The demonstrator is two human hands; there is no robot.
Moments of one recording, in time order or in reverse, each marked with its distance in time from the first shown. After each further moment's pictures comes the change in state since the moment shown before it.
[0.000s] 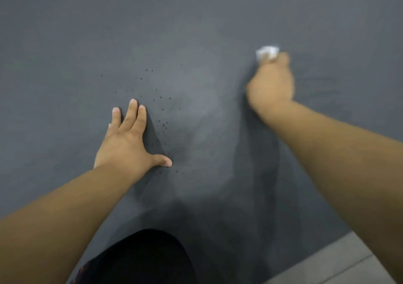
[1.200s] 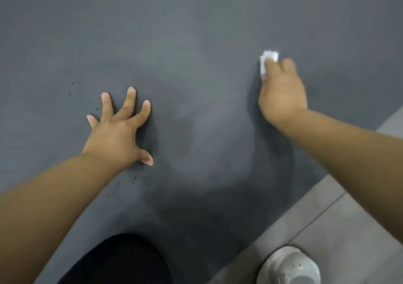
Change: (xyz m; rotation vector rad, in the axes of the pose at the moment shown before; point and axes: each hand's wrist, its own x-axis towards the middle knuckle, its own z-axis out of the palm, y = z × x) left_hand 0.034 0.073 -0.008 0.324 -0.192 0.291; right_hand -0.052 0.130 -0.016 0.066 -0.022 0.112
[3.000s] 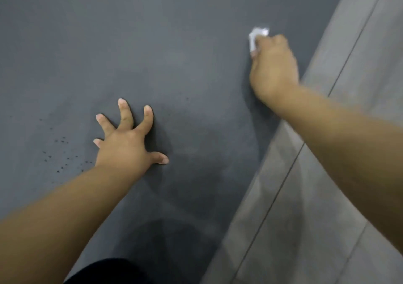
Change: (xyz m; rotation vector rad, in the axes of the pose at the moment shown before) left_hand -0.035 0.080 0.047 0.169 -0.016 0.077; right_hand -0.094 0.083 0.024 0.137 0.200 0.311
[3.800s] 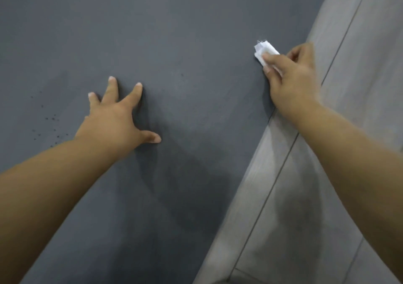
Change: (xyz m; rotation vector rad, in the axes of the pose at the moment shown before) left_hand -0.013 -0.006 0.000 -0.086 0.143 0.035; right_hand -0.072 0.051 0.005 0.273 0.225 -0.135
